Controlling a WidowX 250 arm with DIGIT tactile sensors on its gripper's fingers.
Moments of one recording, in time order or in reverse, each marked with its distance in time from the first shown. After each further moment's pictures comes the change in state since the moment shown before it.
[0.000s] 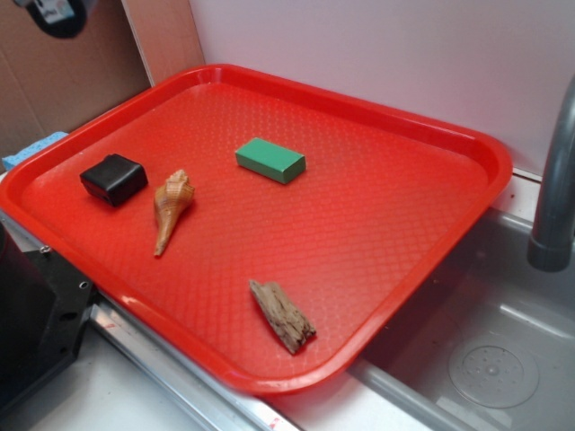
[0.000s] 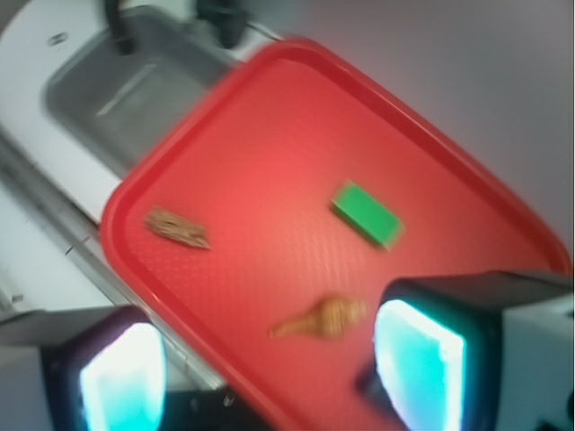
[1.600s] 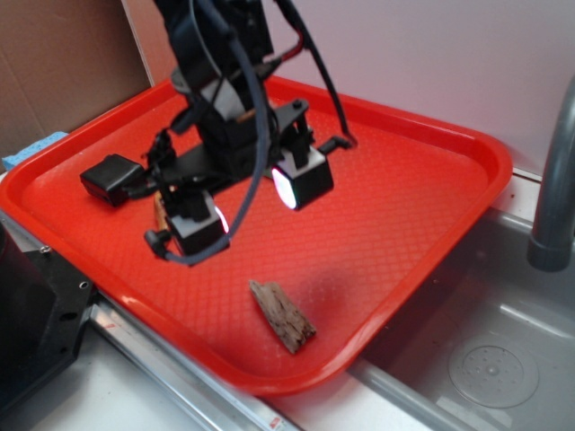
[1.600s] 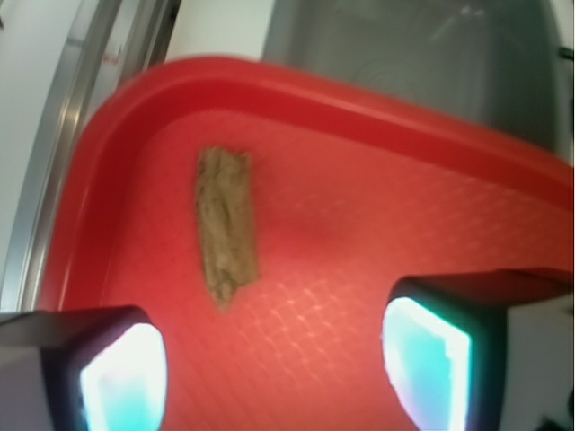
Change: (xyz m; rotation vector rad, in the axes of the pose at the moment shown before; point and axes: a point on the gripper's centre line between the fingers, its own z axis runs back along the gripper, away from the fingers) arm 0.024 -0.046 -0.149 -0.094 0.150 -0.976
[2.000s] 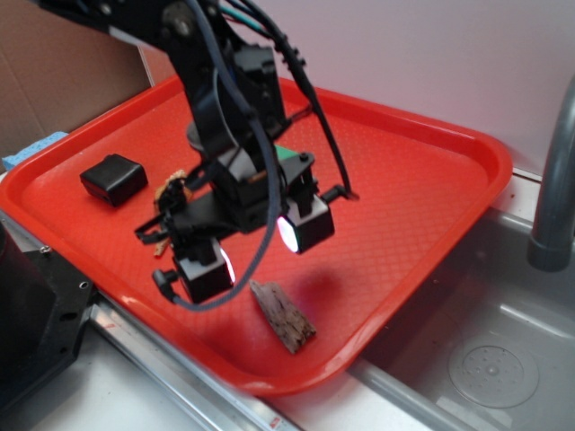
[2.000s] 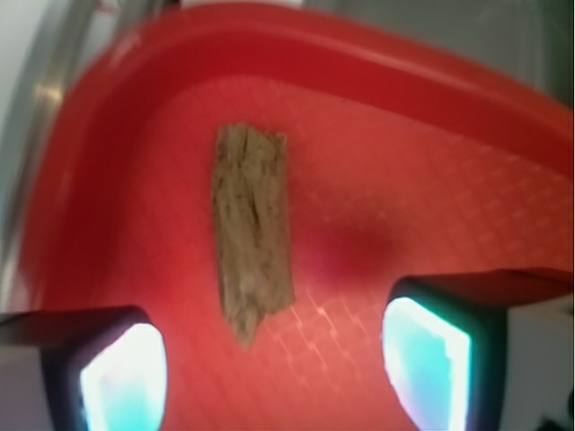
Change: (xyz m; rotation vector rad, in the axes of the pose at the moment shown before) arm 0.005 -0.010 -0.031 -0.050 0.018 -0.025
